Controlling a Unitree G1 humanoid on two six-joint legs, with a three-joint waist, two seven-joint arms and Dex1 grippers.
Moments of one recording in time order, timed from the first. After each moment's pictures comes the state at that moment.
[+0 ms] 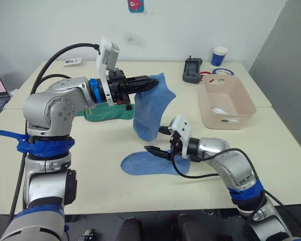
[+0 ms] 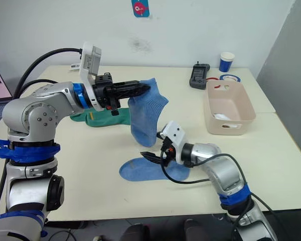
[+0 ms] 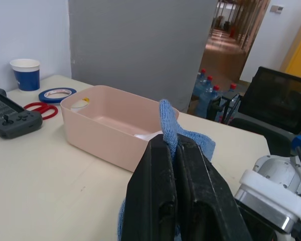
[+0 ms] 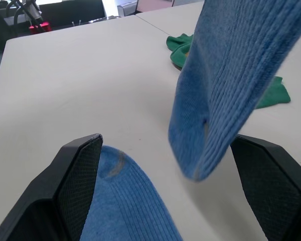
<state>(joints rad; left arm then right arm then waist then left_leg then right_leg) -0.94 0.60 0.11 -0.01 -0.70 0.94 -0.95 -0.50 -0.27 0.31 -0.22 0.29 0.62 0.68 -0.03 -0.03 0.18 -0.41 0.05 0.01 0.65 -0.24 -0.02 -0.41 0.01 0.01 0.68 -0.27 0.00</state>
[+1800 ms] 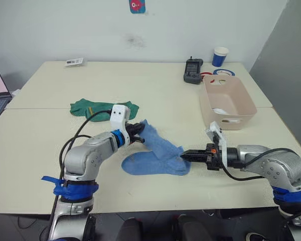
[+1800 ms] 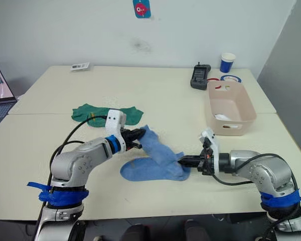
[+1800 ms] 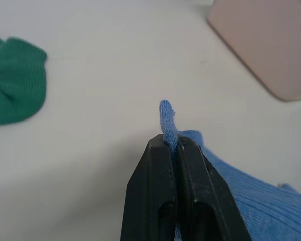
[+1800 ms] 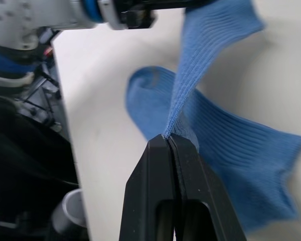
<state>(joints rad) -0.48 0.33 0.06 -0.13 -0.50 0.94 -0.31 -0.39 -0.63 0.07 -0.30 0.75 1.07 0.80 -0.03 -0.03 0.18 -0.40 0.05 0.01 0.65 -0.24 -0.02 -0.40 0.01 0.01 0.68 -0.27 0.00</state>
